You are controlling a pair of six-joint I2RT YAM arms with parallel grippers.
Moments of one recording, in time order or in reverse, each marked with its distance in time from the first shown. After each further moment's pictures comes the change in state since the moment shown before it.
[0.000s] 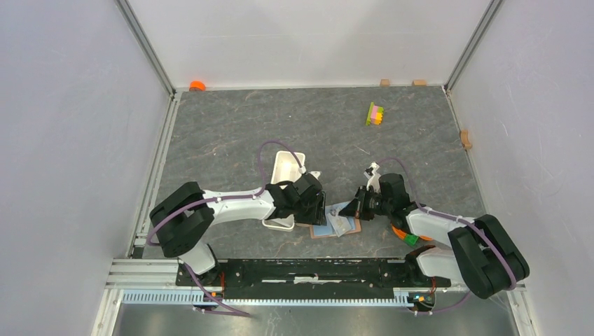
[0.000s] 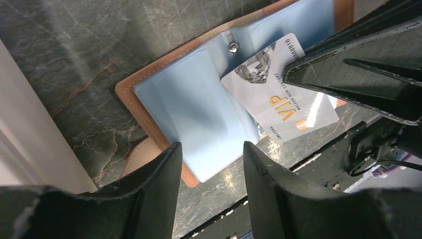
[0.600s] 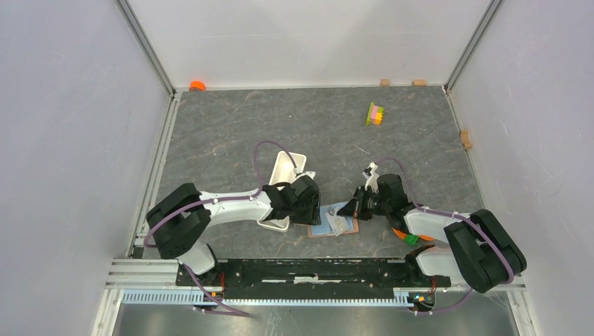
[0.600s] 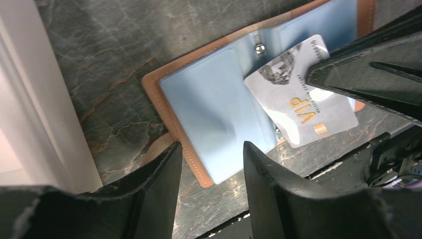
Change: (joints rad) left arm 0.005 -0.017 -0.024 -0.029 -0.070 0.000; right arm 0.021 0.049 -0.009 0.080 0.022 0.018
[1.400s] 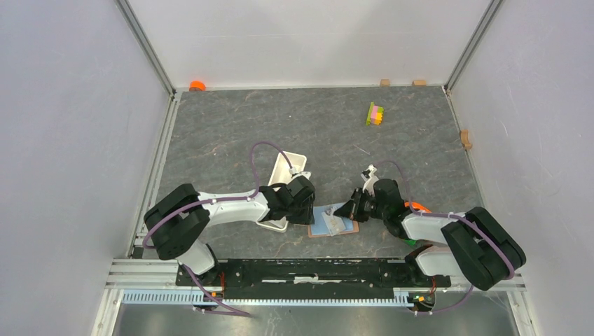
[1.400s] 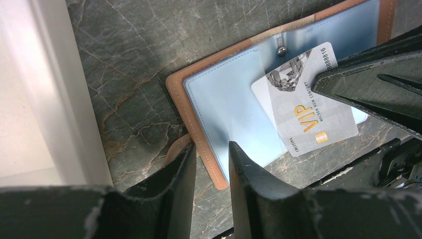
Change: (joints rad) left arm 0.020 -0.017 -0.051 0.026 0.002 0.000; right arm 0.071 0.017 -0.040 0.128 0.094 0.066
